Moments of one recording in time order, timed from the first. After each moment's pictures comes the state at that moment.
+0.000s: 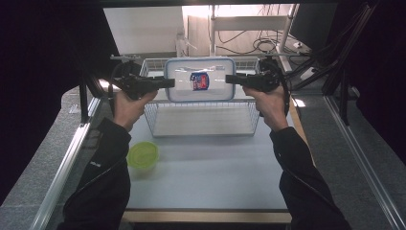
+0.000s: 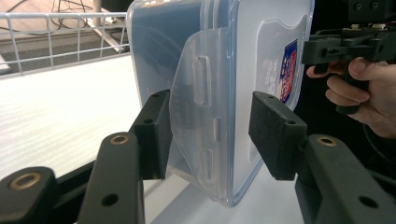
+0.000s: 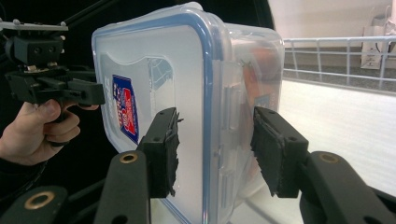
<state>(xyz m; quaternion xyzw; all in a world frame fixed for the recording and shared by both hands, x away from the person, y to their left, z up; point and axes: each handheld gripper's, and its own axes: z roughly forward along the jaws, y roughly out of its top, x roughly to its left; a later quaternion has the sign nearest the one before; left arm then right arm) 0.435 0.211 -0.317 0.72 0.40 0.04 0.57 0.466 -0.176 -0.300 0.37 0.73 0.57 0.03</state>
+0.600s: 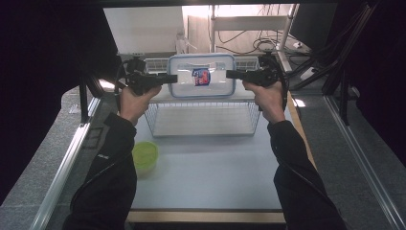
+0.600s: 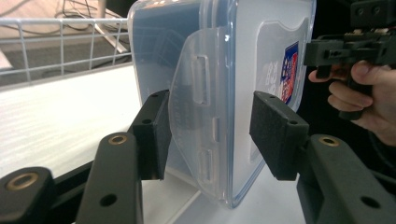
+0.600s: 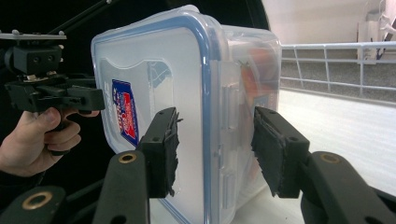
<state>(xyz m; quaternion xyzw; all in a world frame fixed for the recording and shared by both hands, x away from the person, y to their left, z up) 0.454 0.207 -0.324 0.72 0.40 0.05 0.57 0.490 -0.178 -0.305 0.39 0.72 0.57 0.02</state>
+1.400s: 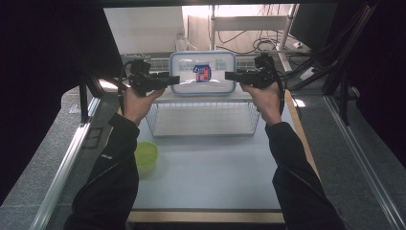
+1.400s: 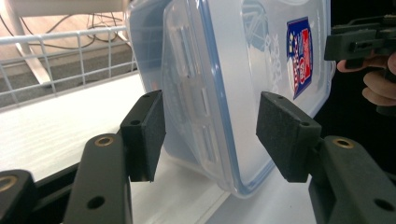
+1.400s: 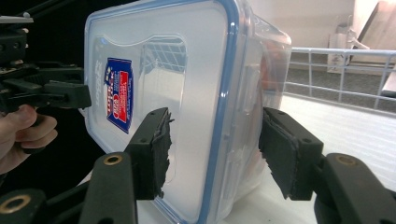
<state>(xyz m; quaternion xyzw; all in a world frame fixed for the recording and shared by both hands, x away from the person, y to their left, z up) 0.453 0.196 -0.327 0.73 0.40 0.11 0.54 0.487 -0.170 -0.307 0.39 0.74 0.55 0.08</state>
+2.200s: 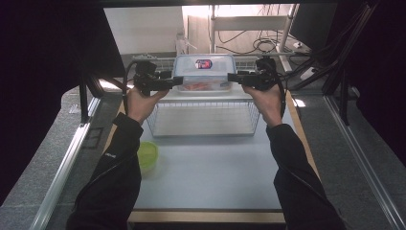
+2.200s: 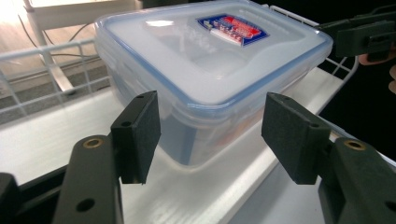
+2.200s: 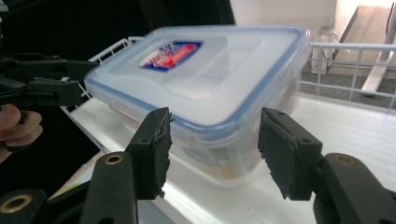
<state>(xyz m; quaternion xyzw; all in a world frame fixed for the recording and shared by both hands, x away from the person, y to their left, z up) 0.455 0.182 -0.331 0.74 0.39 0.15 0.52 0.486 -0.175 -0.314 0.39 0.74 0.54 0.10</state>
